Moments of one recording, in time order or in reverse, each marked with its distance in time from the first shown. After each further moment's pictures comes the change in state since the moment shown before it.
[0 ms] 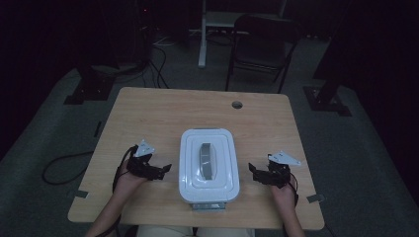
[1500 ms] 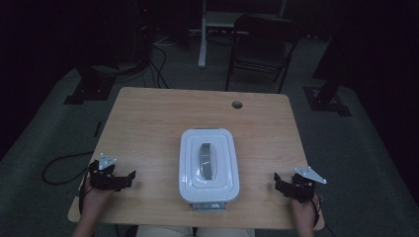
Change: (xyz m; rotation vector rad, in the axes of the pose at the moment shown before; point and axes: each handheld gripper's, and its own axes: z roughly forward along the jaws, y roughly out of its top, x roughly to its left) left arm 0.049 -0.072 -0.058 0.066 0.288 -0.192; right arm -0.039 -0.049 -0.046 0.058 -0.283 0.177
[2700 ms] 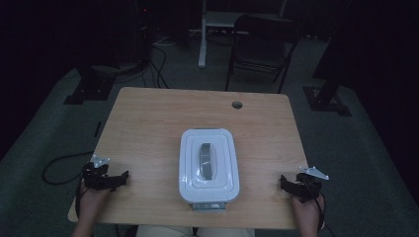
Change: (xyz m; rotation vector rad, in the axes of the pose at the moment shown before) left arm 0.020 -0.012 0.016 0.065 0.078 -0.100; right arm -0.018 -0.003 0.010 0.135 -0.083 0.054
